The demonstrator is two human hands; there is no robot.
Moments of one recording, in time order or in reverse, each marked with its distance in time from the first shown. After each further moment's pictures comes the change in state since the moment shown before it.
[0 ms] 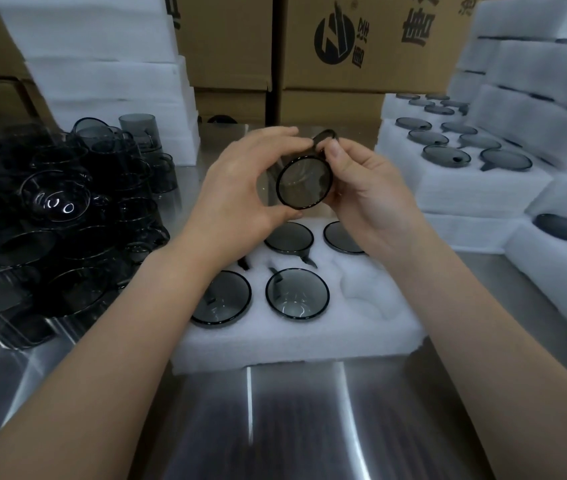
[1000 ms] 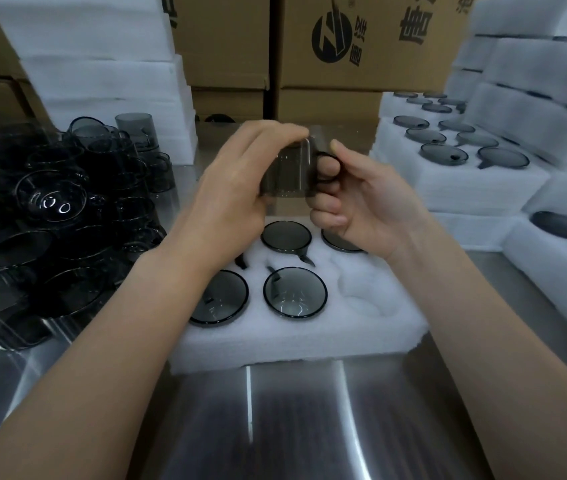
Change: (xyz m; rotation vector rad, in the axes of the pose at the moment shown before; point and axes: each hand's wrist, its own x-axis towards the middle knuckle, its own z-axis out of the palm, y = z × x) left_hand 0.000 -0.015 0.003 0.136 0.072 0.238; right_hand -0.004 -0.015 -0.003 0.236 -0.161 0.414
